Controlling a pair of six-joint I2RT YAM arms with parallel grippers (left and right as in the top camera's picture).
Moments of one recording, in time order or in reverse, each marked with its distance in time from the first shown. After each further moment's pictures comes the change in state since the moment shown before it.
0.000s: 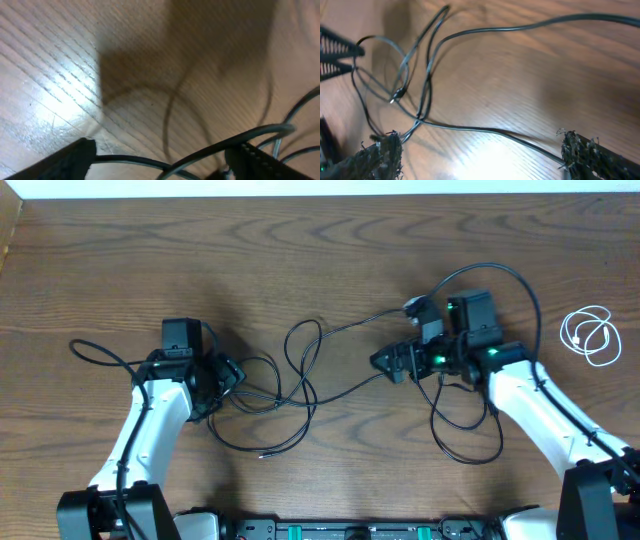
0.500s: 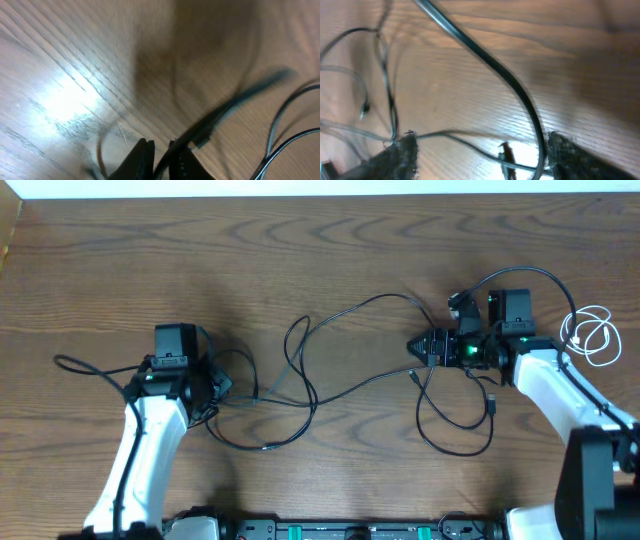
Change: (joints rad) left arm -0.002 -0.109 -0.007 -0.066 -0.040 -0.017; right arm -0.222 0.081 0.000 -0.022 -0.049 0.076
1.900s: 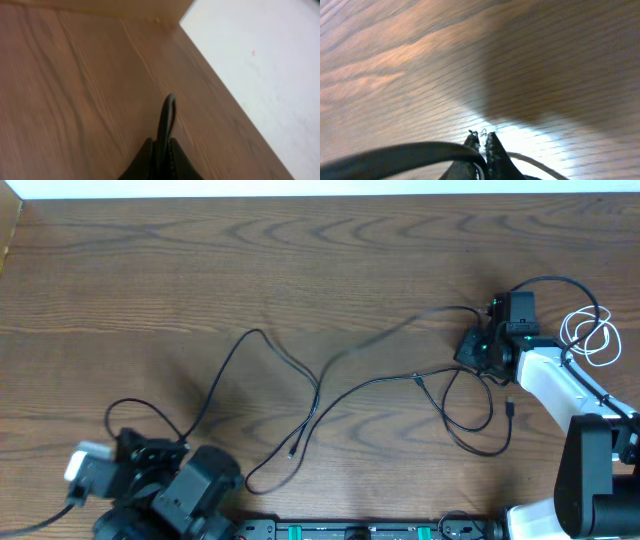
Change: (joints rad) left arm -0.762 -0.790 0.016 -0.656 -1.165 -0.953; right arm -0.041 0.049 0.000 -0.046 0.465 0.309
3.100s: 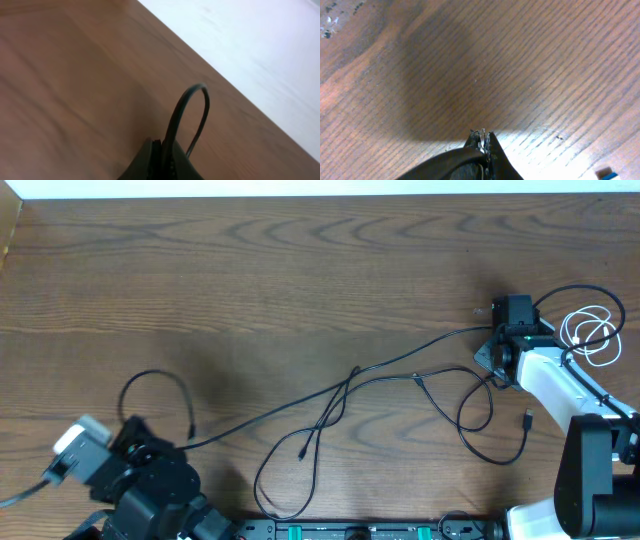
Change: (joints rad) left arm -0.001 -0.024 0.236 0.027 0.175 0.454; right arm -0.001 0.000 0.000 -0.095 0.445 0.271
